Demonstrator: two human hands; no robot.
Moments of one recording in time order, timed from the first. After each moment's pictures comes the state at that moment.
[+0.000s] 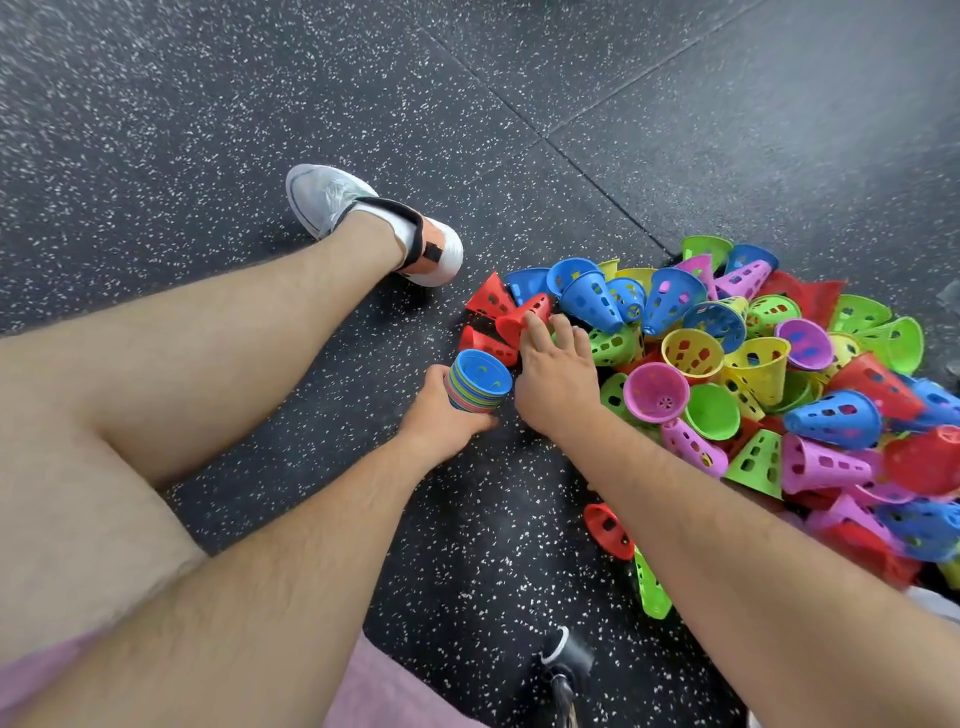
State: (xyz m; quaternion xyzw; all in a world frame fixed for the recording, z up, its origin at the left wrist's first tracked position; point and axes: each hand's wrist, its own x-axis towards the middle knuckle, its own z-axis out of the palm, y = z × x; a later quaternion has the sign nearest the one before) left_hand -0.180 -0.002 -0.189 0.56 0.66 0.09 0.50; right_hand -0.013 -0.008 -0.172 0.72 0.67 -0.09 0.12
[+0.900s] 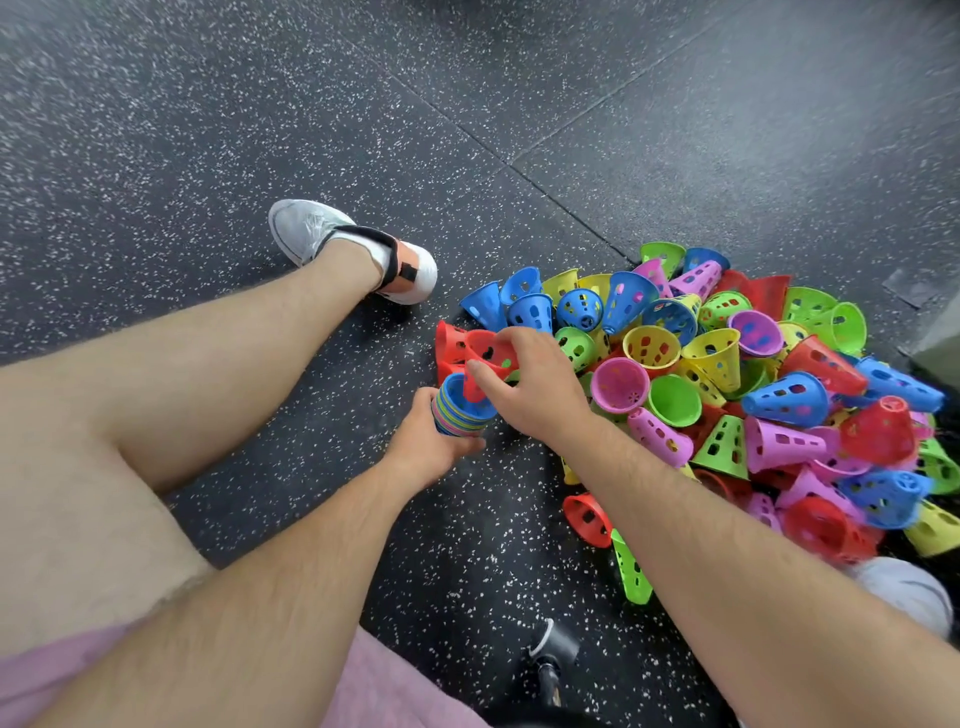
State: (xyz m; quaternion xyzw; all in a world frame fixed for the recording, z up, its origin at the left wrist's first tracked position) left_hand -0.179 -0.034 -0.172 0.58 0.63 0.10 0.51; right_hand -0.007 -0.041 -0.132 0.72 0.61 -0.20 -0.26
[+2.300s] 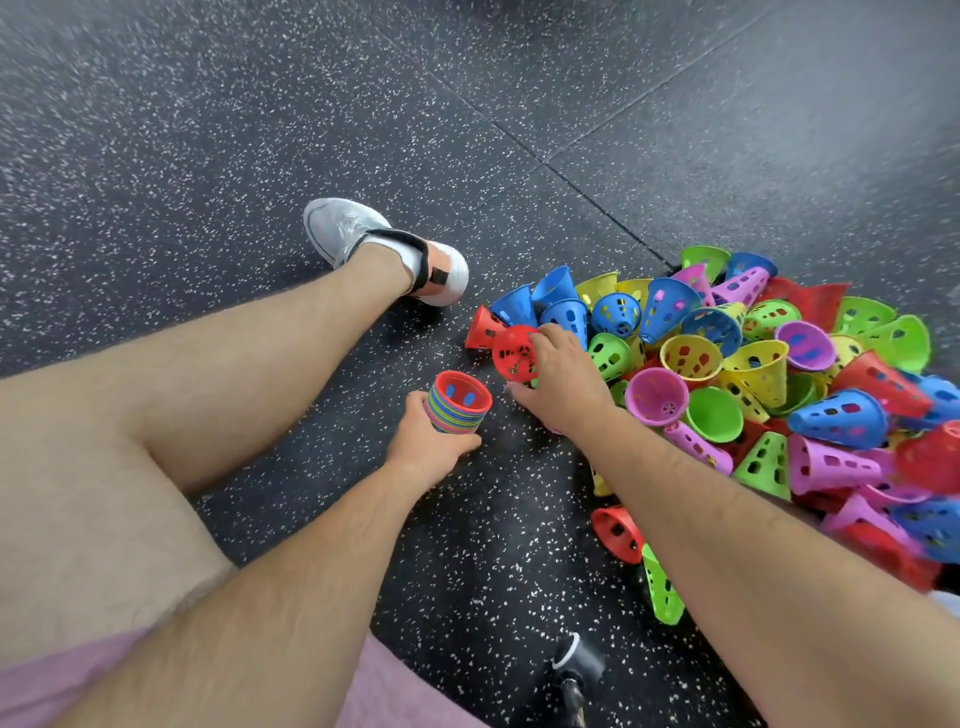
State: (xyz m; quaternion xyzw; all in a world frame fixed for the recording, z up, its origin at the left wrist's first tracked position) left_hand -0.203 -0.023 -0.175 0.52 0.70 0.10 0.47; right_hand 0.006 -0.009 -0.170 0.70 0.69 -0.14 -0.11
